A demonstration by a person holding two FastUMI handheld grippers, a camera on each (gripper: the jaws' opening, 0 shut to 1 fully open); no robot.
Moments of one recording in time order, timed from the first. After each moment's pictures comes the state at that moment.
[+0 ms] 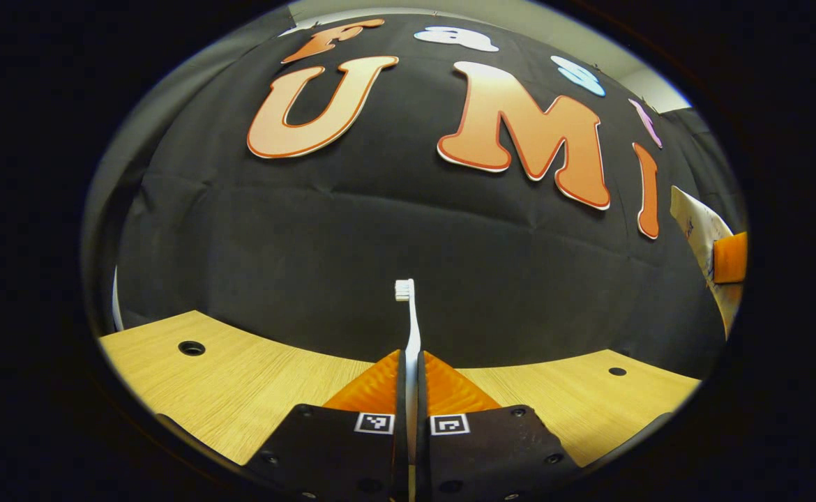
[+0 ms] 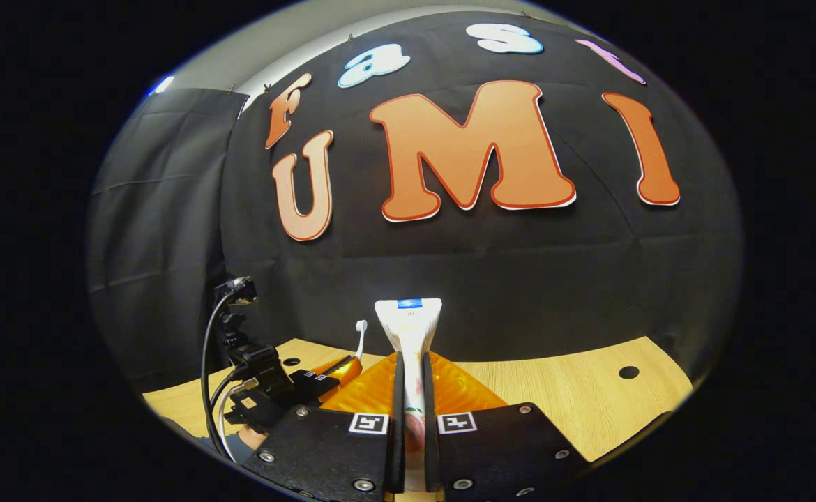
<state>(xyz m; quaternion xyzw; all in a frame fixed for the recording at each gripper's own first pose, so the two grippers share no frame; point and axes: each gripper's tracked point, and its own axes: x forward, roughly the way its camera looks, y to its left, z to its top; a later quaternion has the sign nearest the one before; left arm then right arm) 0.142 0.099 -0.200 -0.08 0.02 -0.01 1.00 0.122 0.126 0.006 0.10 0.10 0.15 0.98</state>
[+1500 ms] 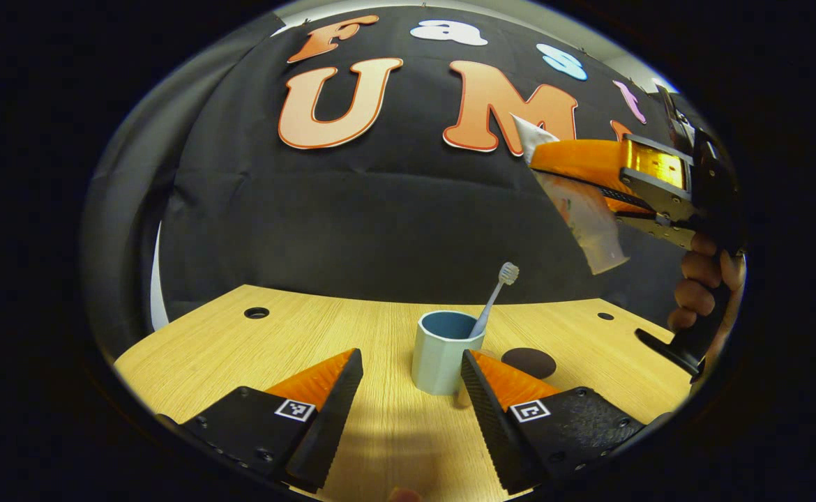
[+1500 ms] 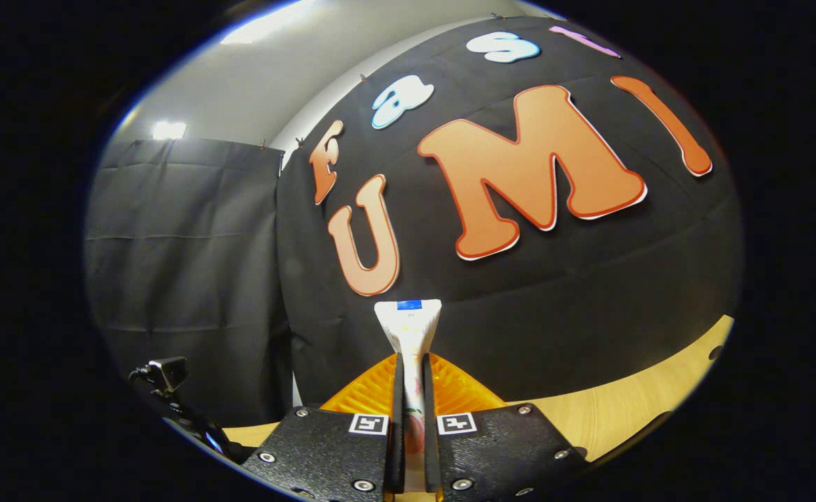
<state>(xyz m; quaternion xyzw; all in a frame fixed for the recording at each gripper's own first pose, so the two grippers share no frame) -0.004 0.142 -0.239 -0.05 0.11 -0.01 0.99 0.149 0.234 0.046 0.21 -0.03 0.28 0.94</state>
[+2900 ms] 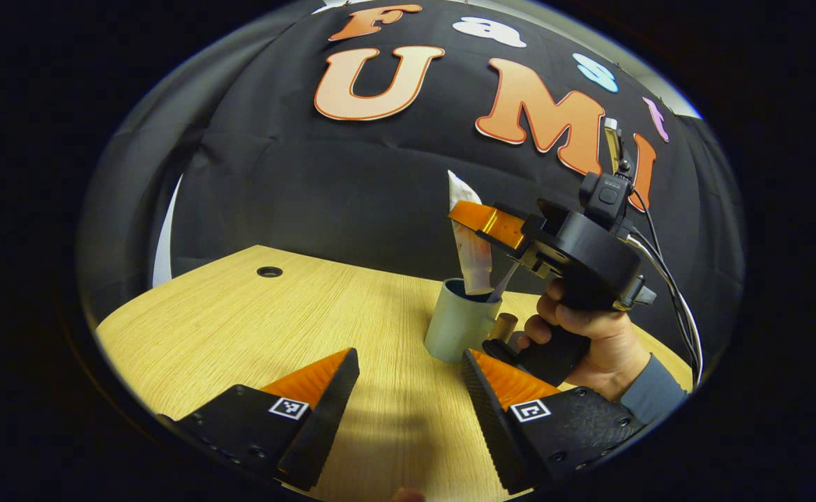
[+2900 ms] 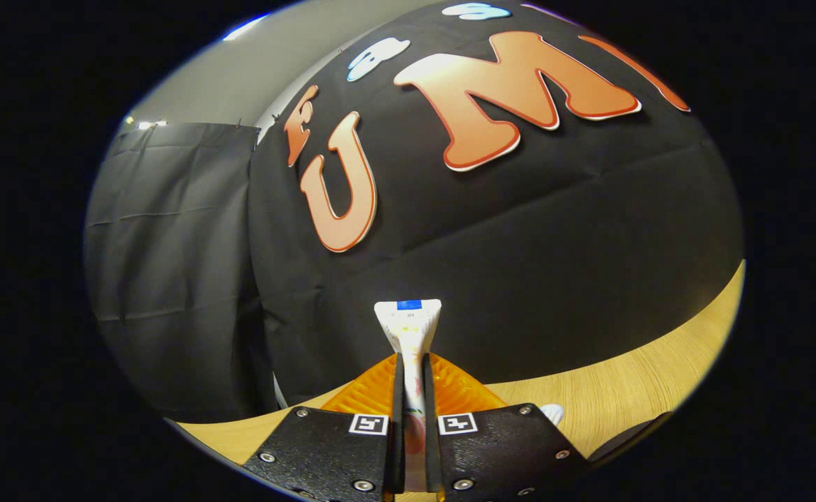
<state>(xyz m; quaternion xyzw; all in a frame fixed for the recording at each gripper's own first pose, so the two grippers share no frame) -0.038 0.160 -0.270 -0.11 0.14 0.00 0.98 0.228 0.307 -0.049 0.22 0.02 0.25 0.94</state>
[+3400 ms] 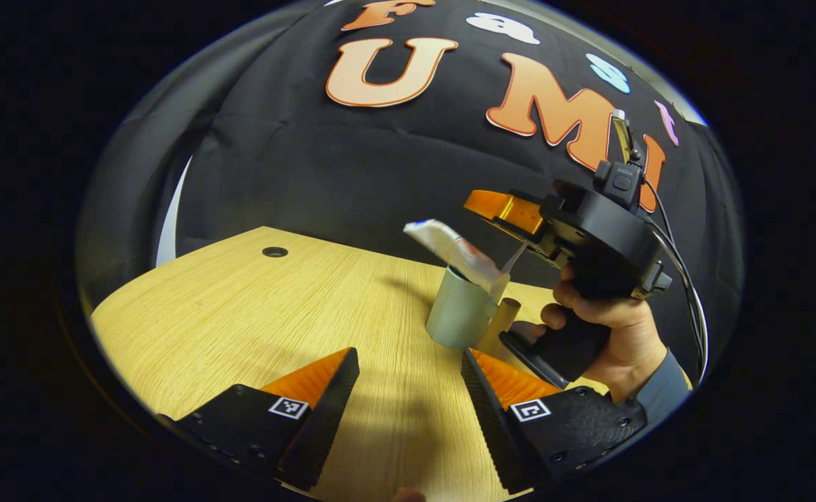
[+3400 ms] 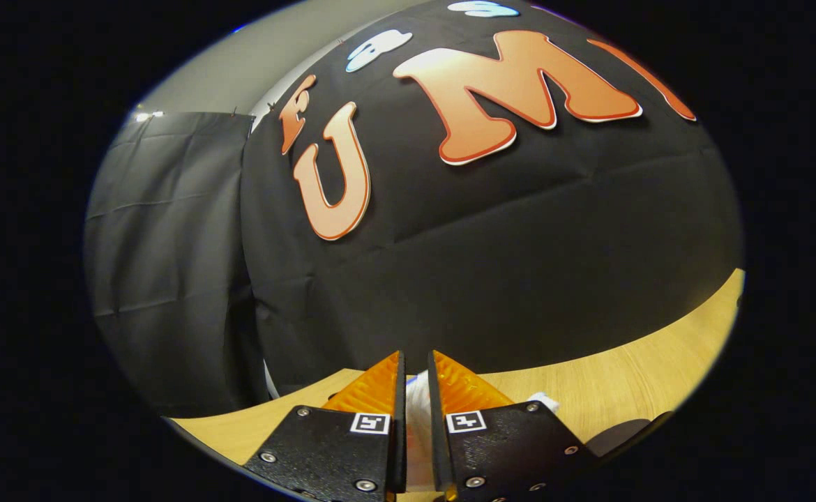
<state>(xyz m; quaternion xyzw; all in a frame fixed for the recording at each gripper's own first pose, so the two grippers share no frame) -0.051 0.159 -0.286 -0.13 0.17 0.01 0.98 0.215 0.295 -0.054 0.20 0.04 0.23 0.95</state>
